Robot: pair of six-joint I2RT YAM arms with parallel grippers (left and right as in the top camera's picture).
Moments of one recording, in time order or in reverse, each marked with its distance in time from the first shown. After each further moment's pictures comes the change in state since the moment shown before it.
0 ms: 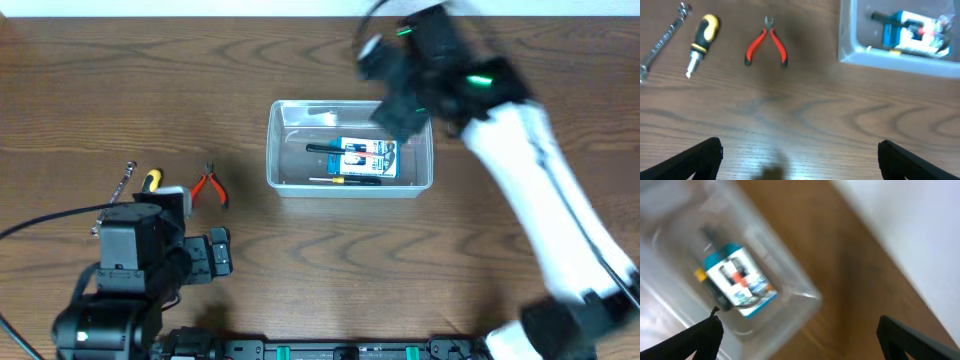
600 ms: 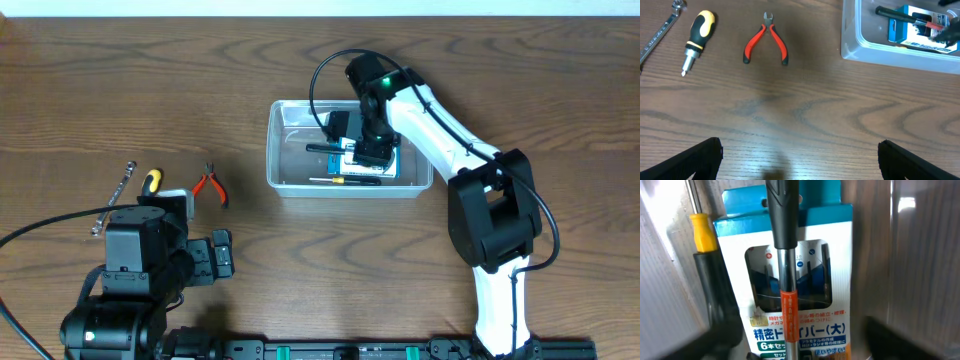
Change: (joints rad) left arm 0.000 -0.039 -0.085 0.047 0.000 0.012; right arm 0.071 0.518 -0.050 0.036 -0.082 -0.396
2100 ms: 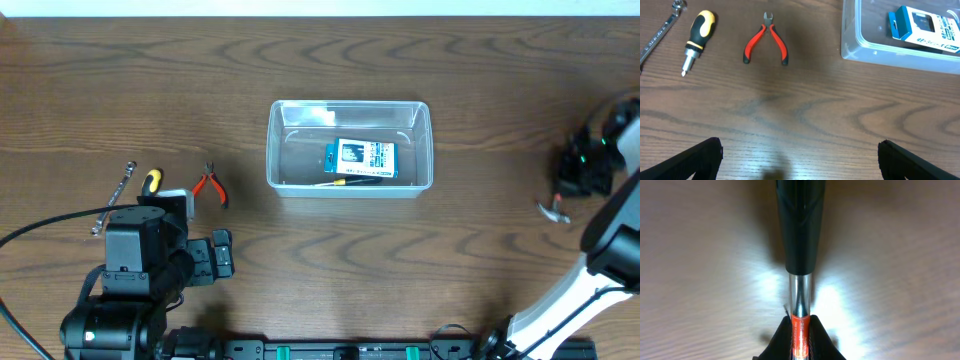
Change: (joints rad) left arm 0.000 0.000 0.000 0.000 0.000 0.000; right arm -0.942 -0.114 -0.248 -0.012 0.022 0.780
